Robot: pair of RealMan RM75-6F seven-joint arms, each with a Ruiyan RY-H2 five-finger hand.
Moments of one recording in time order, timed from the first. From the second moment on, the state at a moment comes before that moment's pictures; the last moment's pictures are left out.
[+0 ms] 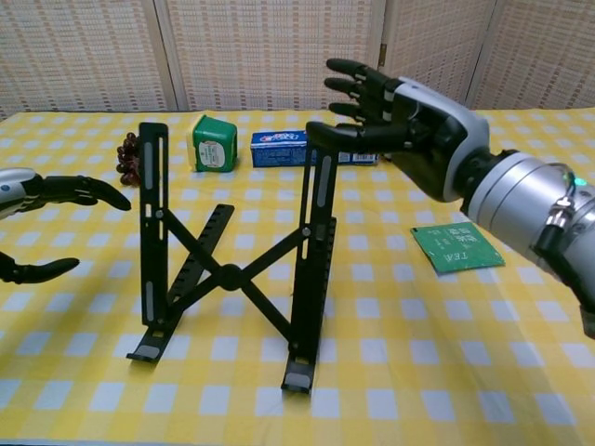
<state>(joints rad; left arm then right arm) -0.52 -1.29 0.09 -1.49 1.63 1.16 -0.48 0.61 -1.69 0.25 -1.62 -1.31 1.13 0.73</state>
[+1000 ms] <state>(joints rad) -0.75 -1.47 -0.06 -1.22 1.58 0.91 0.04 0.55 -1.39 0.05 -1.64 -1.80 1.24 0.13</state>
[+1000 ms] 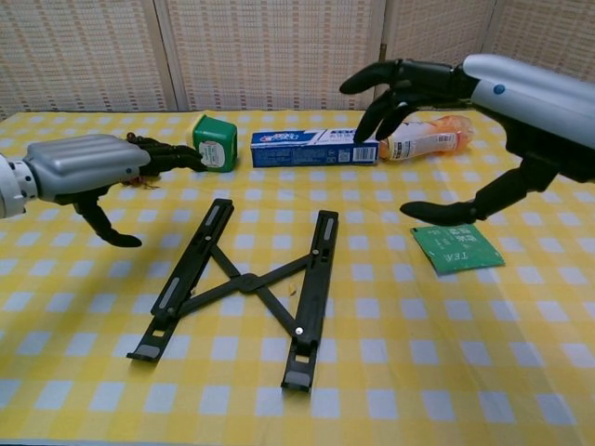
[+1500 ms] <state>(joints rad) -0.83 -1.69 -0.08 -0.90 1.54 0.89 0.04 0.60 -1.50 0.03 -1.54 -1.79 1.12 -0.14</state>
